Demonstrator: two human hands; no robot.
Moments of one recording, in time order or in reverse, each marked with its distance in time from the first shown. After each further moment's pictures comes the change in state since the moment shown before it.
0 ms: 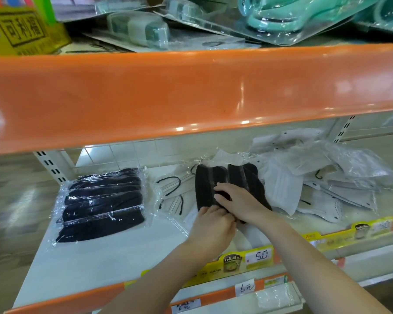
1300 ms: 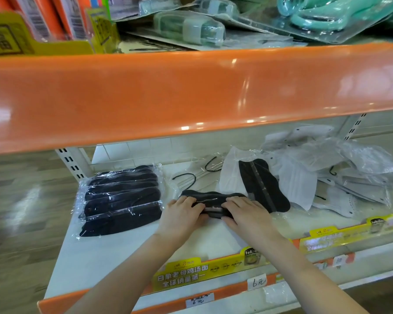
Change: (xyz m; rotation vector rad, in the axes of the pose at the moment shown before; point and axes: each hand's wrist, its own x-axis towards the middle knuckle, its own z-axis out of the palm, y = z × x) left_hand -0.047 -0.092 -0.032 0.312 0.136 -0.058; right_hand -0.037 -0.017 0.055 -0.540 0.406 -0.253
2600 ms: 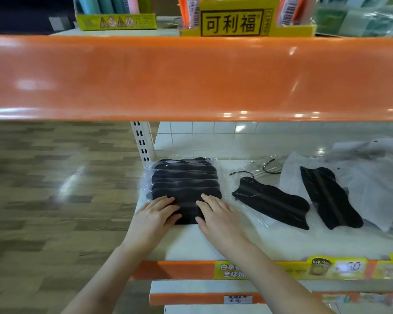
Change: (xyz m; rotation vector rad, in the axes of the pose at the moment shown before) left_hand -0.144 -0.141 -0.015 -0.113 0.152 -0.285; right_hand 0.051 -0.185 0.037 0.152 -0.023 -0.098
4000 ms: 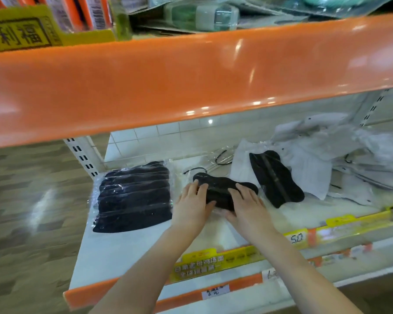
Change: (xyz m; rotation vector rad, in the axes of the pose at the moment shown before) left_hand 0.093 0.173 0.047 -0.124 -0.331 -0.106; right_hand -0.056 0.124 -0.062 -0.058 -0.150 0.414
